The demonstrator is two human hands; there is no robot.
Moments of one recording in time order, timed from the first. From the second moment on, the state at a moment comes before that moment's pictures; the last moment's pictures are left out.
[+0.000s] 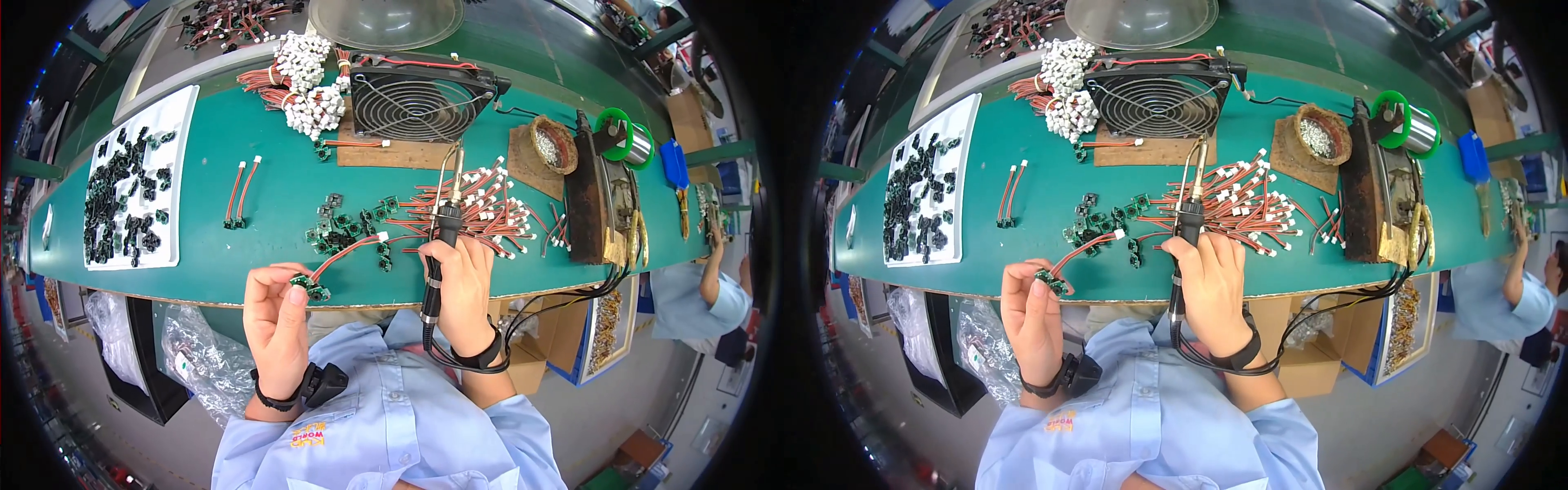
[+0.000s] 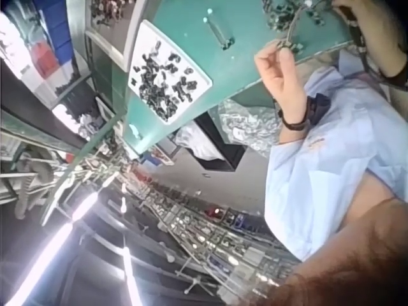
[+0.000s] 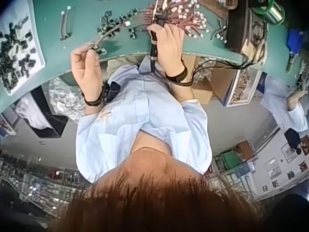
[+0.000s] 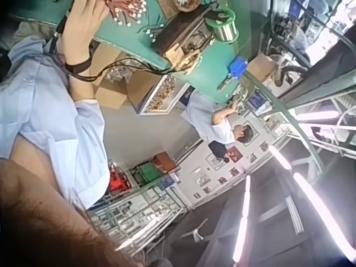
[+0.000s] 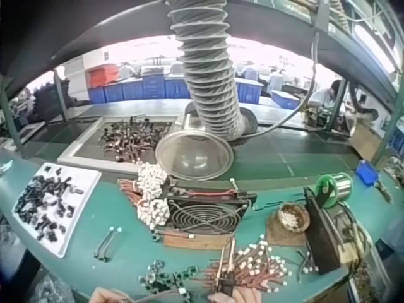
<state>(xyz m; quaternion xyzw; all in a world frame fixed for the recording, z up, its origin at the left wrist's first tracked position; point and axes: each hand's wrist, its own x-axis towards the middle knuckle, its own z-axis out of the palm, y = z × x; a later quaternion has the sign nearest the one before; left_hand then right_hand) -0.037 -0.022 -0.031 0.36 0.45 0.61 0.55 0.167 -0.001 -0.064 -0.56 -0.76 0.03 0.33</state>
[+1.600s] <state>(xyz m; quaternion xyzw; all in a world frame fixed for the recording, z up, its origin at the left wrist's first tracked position) -0.023 -0.037 -0.001 0.60 0.51 0.49 0.37 0.198 -0.059 -0.072 -0.56 -0.66 0.02 0.50</state>
